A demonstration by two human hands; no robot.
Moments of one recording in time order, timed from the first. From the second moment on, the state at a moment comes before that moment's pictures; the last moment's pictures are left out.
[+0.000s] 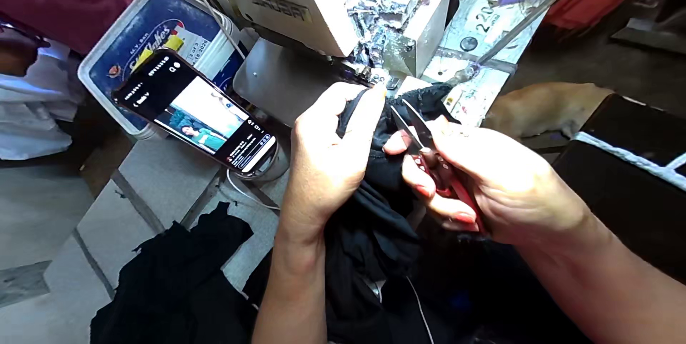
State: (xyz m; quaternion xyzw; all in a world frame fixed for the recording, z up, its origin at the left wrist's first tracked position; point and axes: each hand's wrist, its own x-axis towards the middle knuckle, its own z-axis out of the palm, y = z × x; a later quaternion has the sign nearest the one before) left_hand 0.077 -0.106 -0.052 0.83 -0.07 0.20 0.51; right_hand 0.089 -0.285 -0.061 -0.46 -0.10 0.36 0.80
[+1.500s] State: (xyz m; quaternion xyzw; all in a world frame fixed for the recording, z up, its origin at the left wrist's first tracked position) left_hand 0.042 0.016 -0.032 0.86 0.38 0.22 0.27; right_hand 0.127 -0.259 -0.076 -0.85 -0.35 -0.19 0.34
